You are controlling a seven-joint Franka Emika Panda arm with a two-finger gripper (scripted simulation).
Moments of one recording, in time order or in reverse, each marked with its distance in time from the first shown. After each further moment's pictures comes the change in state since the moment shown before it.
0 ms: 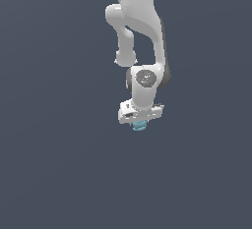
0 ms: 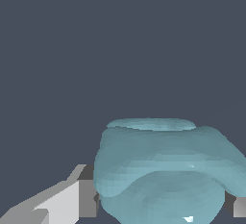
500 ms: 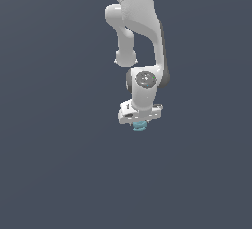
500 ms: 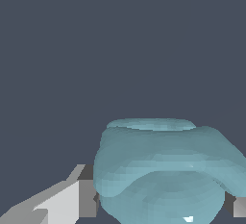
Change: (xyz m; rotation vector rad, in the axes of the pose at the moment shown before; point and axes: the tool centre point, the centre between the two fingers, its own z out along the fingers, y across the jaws) arm -0.003 -0.001 0.008 0.000 0.001 0.000
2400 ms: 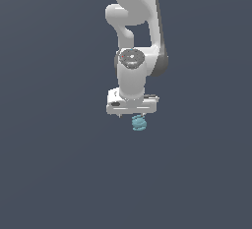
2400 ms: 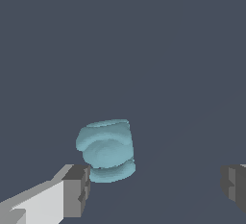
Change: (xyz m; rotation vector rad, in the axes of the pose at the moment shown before) arm 0.009 0.043 -0.088 0.030 0.000 0.140
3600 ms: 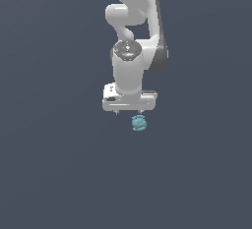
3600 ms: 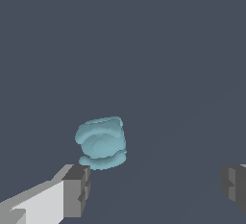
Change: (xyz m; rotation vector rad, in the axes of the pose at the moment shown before) arm 0.001 0.011 -0.027 -0.002 -0.014 0.024
